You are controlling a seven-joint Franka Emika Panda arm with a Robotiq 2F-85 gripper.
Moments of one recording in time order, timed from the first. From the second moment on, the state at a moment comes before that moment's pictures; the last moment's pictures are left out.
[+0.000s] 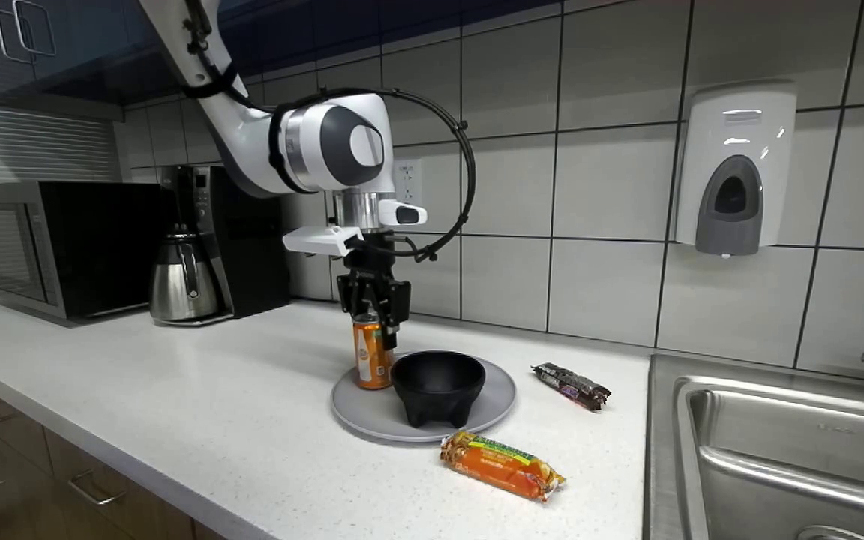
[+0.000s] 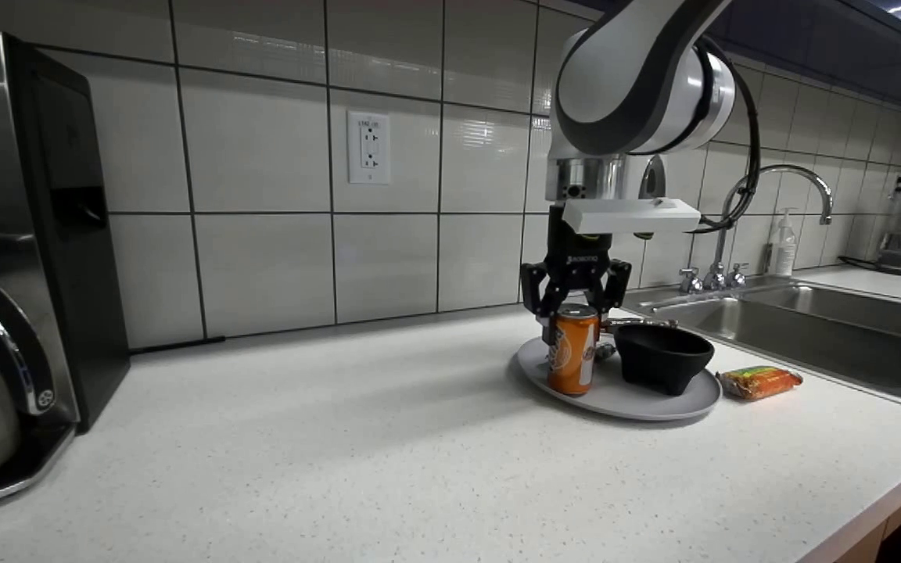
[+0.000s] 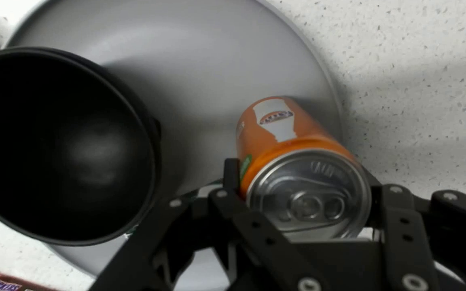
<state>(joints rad) 0.09 0.26 0.04 -2.16 -0.08 2.44 0.33</state>
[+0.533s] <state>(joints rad) 0.15 0.23 0.04 -2.15 -0.08 2.44 0.34</state>
